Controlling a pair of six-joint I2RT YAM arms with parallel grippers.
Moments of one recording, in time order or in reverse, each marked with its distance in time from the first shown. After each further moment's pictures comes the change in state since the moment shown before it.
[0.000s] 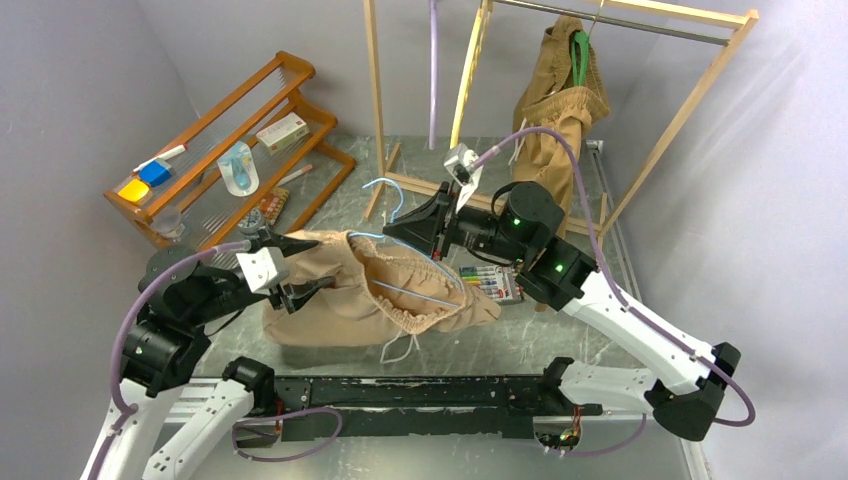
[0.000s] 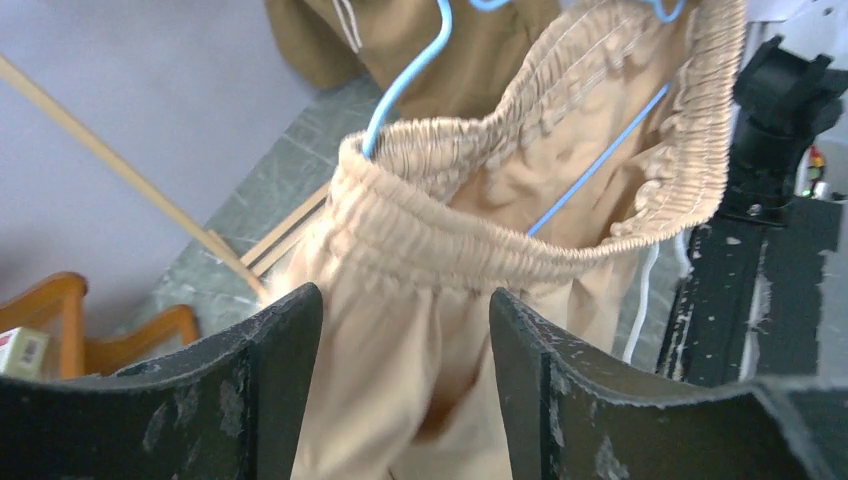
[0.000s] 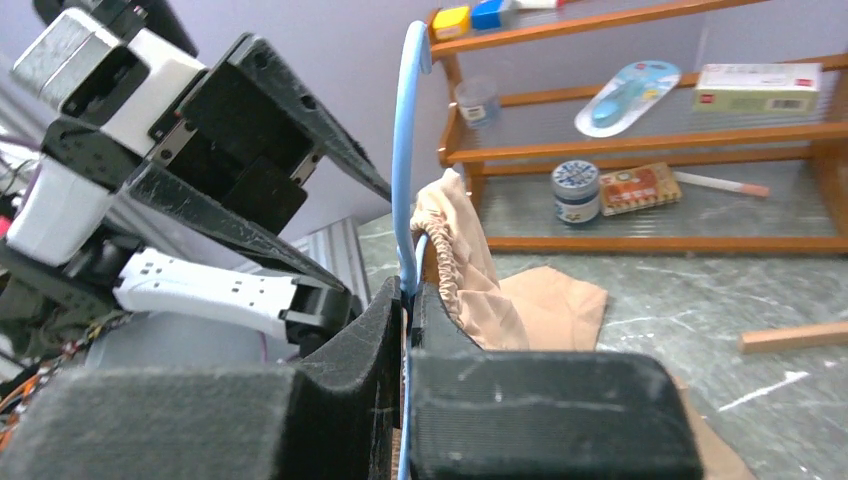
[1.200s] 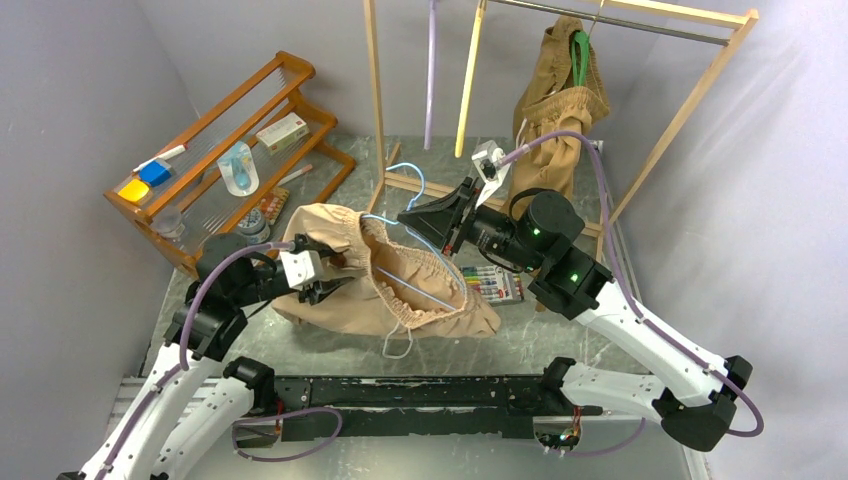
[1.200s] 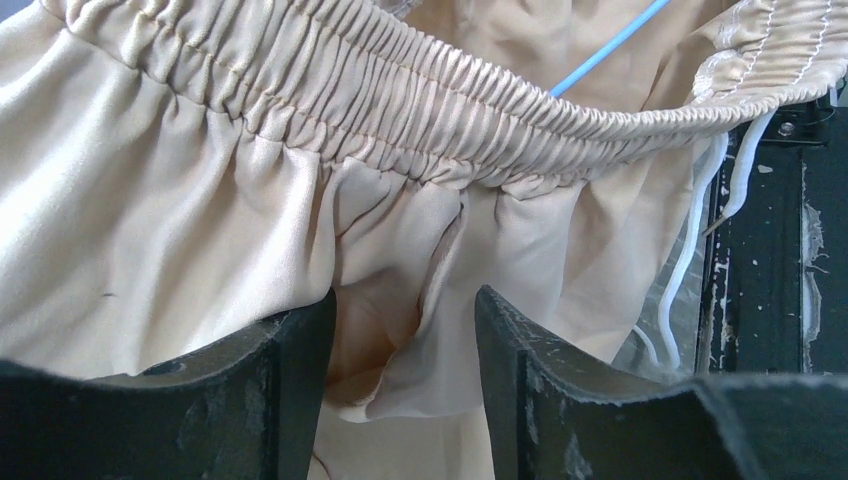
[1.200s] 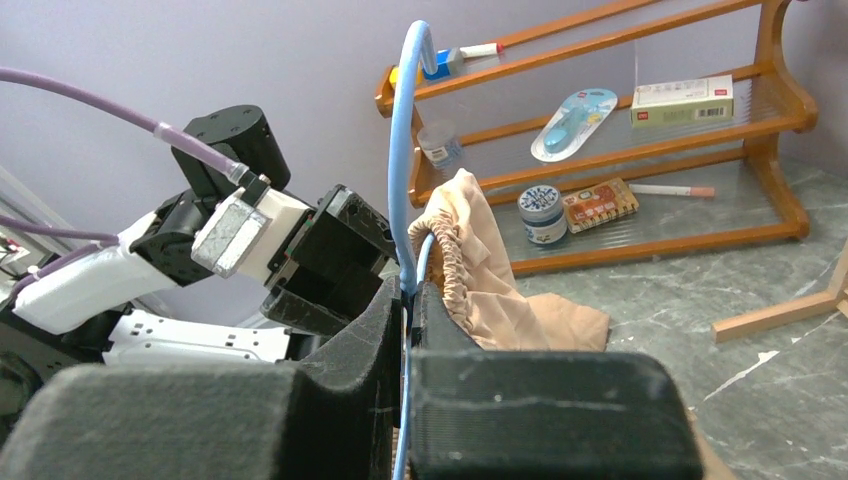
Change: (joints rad) left arm 0.000 0.078 -0.252 0.219 0.086 0.146; right arm -0.001 -0.088 -0.034 0.011 0.179 0.079
